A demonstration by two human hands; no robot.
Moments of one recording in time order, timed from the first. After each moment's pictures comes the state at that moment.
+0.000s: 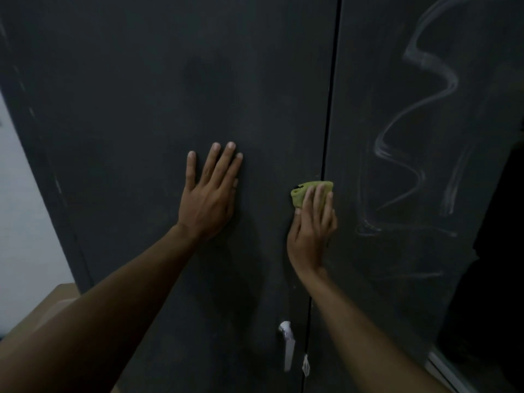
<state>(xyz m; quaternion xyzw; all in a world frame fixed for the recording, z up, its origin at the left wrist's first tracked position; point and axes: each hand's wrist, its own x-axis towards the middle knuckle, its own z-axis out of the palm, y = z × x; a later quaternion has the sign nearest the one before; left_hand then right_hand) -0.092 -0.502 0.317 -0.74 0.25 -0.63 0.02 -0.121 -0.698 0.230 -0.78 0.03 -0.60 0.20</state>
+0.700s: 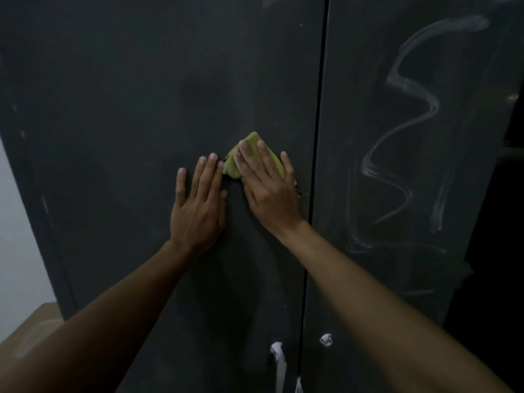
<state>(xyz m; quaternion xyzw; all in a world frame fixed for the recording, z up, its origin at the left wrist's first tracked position) -0.089 -0.510 0.323 -0.75 0.20 -0.63 0.00 -0.106 -0.679 0.350 -0.76 -0.19 -0.63 -0.02</state>
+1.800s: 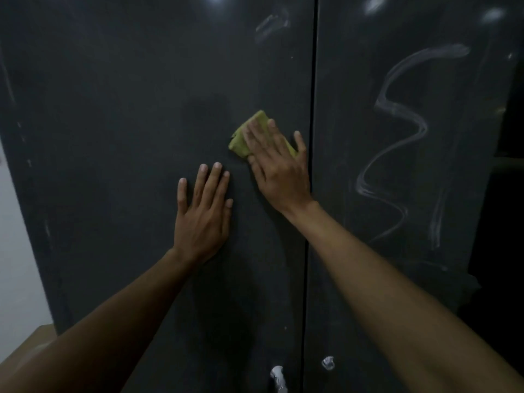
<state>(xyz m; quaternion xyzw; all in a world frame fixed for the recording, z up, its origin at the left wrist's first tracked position) -0.103 -0.523 0.351 -0.77 0.19 -0.61 -0.01 -0.098 -0.702 0.420 -0.74 -0.16 -0.66 -0.03</state>
